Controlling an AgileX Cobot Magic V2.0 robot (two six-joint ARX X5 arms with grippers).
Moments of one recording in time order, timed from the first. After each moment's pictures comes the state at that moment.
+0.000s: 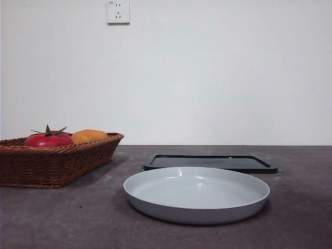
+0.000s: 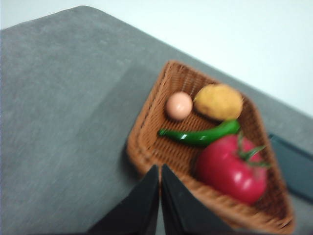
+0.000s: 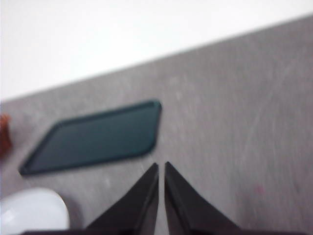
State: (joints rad) left arm 0.02 0.01 0.10 -0.27 0.00 -0.43; right arm 0.00 0.01 0.09 -0.18 -0.13 0.34
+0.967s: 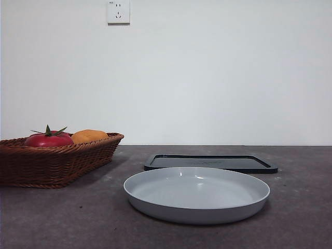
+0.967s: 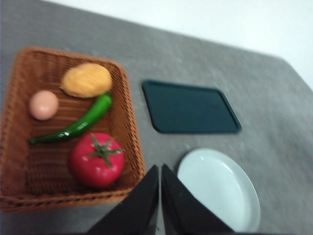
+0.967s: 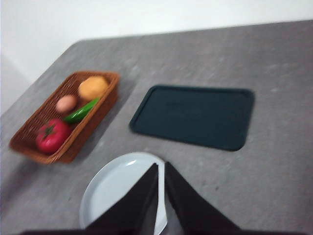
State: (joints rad) left arm -0.02 0.65 0.90 -0.71 0.46 -0.19; right arm 0.03 0.63 0.93 -0.75 -0.48 0.16
